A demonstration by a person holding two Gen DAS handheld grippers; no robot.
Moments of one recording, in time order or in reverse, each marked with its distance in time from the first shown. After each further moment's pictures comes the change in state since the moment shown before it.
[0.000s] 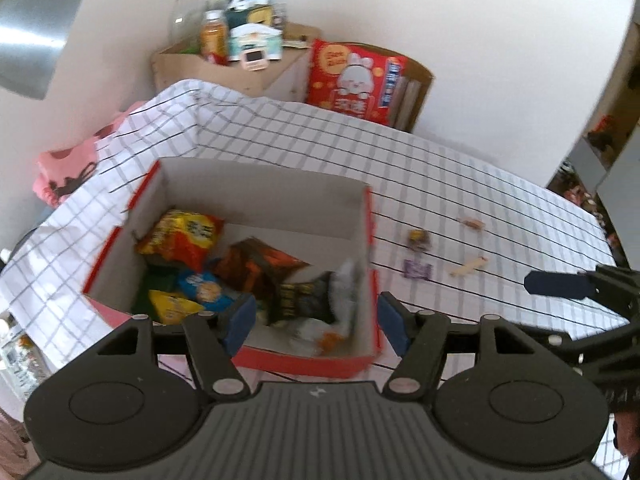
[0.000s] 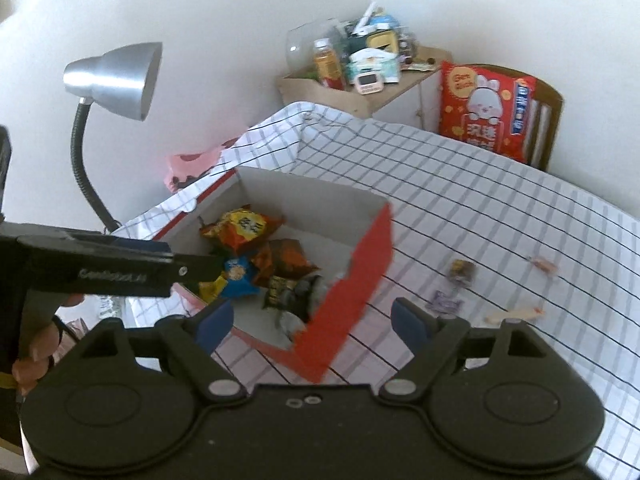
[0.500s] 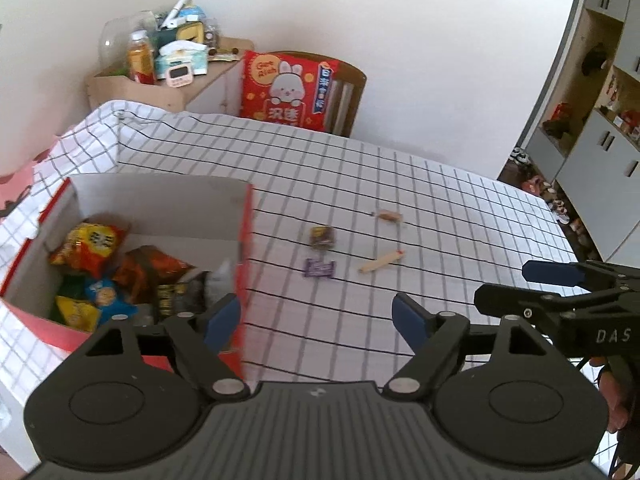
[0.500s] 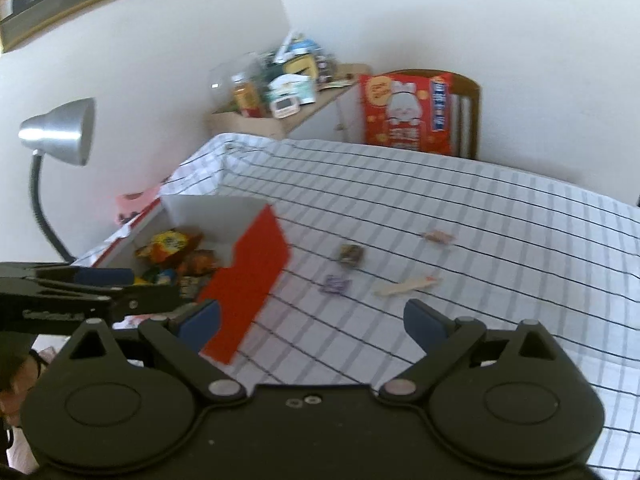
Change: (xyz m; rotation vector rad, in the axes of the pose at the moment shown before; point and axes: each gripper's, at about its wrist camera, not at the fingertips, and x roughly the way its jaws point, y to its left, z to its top) left arm 0.011 -0.098 -0.019 0.071 -0.039 -0.104; right arm -0.054 -0.100 -0.044 0.147 -0.090 -0.104
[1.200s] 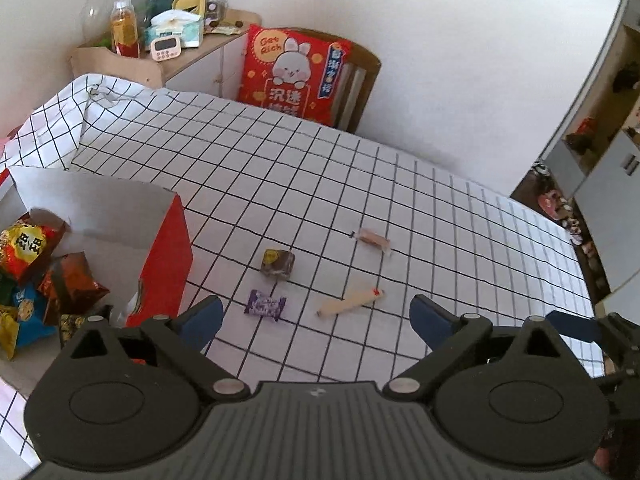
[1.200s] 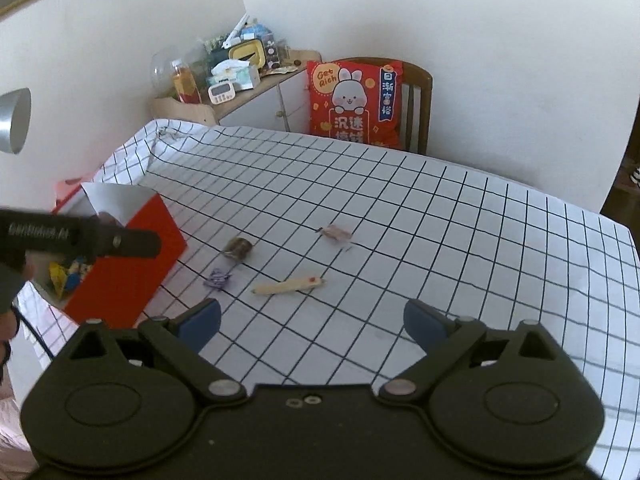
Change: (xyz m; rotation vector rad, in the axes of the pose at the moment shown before) left arm 0.101 -0.051 0.053 -0.115 0.060 0.043; right arm 0.030 -0.097 0.011 -0.064 0.048 -0.091
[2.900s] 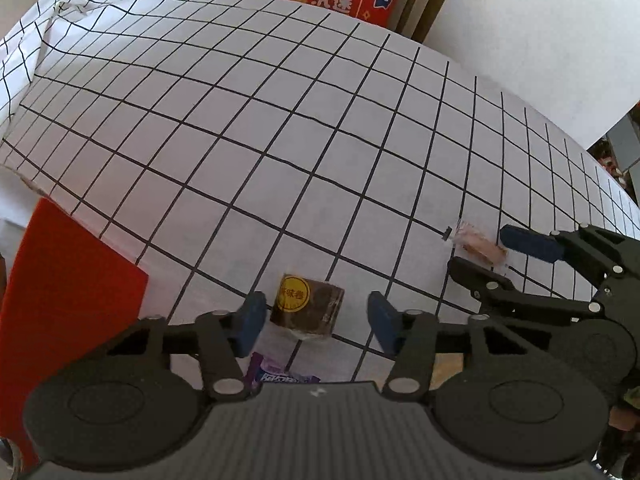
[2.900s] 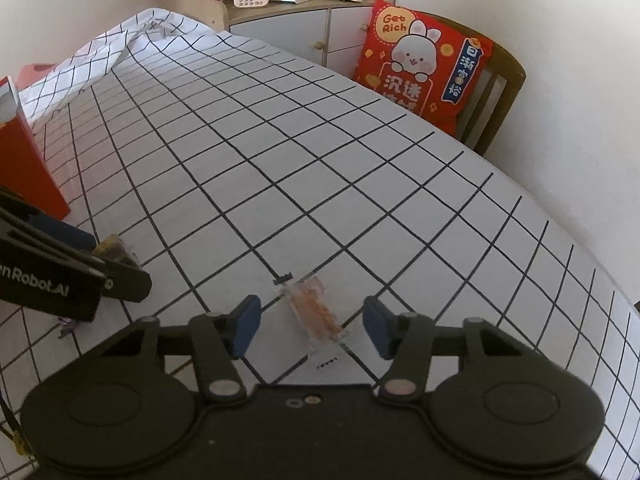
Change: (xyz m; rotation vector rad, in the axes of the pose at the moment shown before) left arm 0.187 0.020 0.049 -0.077 0.271 0.107; right arm 0.224 -0.004 0.065 -0.333 0.171 -0.010
